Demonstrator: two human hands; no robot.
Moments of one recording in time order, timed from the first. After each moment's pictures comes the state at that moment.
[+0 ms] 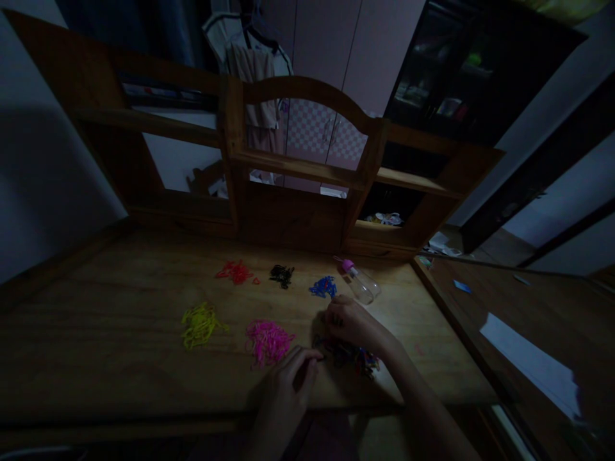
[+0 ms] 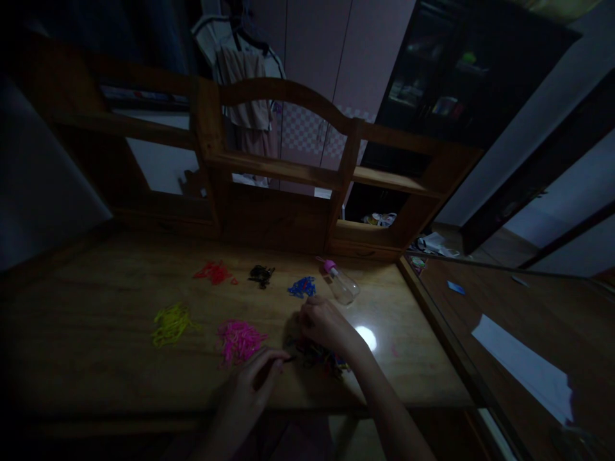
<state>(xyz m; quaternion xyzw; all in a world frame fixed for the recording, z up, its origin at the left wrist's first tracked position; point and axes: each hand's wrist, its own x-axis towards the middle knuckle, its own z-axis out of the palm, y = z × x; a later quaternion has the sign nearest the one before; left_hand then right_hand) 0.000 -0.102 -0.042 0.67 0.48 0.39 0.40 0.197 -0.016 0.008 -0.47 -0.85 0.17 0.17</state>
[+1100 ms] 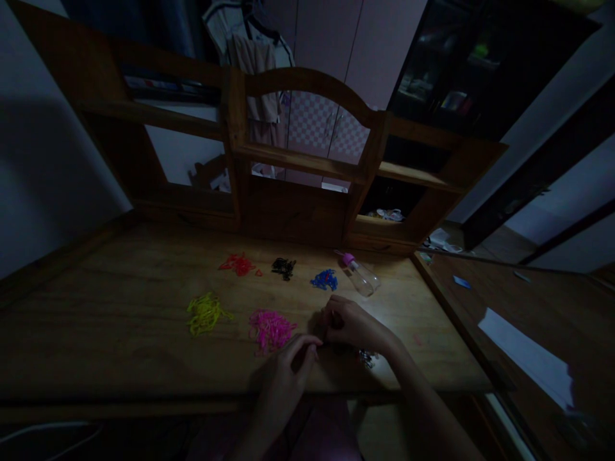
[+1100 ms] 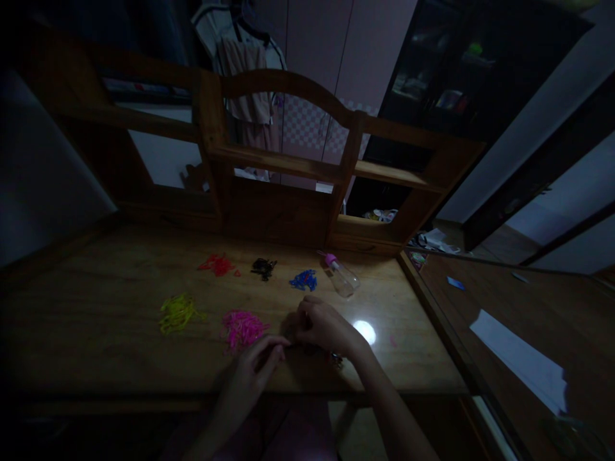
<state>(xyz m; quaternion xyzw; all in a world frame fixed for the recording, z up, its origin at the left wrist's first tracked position) -0.002 -0.104 -0.040 0.63 0.48 0.41 0.45 0.189 -0.036 0.013 -0.47 -0.83 0.25 0.16</state>
